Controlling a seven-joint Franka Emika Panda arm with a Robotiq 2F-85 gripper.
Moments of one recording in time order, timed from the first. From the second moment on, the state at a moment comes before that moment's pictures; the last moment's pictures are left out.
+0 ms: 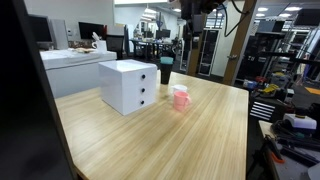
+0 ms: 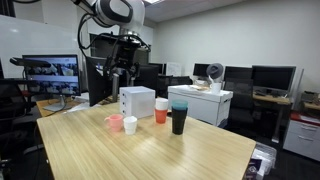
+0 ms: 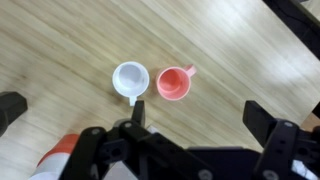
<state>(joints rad) -0.14 0.01 -0.12 -1.96 0.05 1.77 -0.77</state>
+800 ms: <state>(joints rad) -0.14 0.25 -0.10 -1.72 0.05 2.01 -0.77</state>
